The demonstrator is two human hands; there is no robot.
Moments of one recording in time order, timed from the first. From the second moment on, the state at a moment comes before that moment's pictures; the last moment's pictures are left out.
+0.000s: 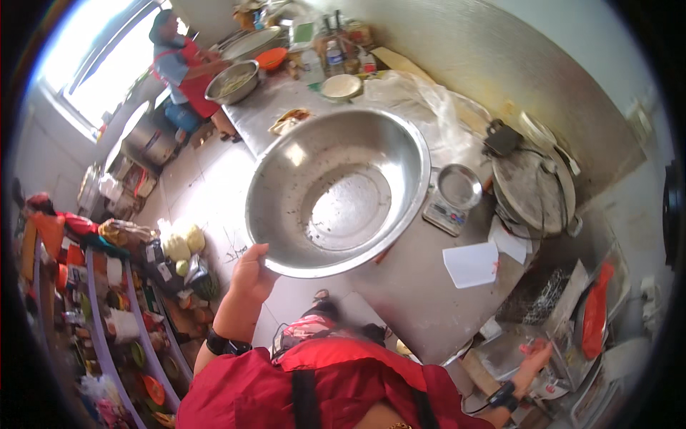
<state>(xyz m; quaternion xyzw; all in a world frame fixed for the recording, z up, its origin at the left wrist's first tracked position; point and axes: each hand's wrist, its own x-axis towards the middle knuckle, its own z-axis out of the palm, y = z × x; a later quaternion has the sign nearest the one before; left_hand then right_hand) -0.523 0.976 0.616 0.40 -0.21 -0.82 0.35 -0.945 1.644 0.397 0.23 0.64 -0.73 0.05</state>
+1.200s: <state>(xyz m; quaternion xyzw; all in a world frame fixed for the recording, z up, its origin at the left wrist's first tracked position) -0.164 0.458 0.514 0.56 0.02 -0.59 0.58 -0.678 0.557 0.545 -0.45 0.73 -0.37 0.35</state>
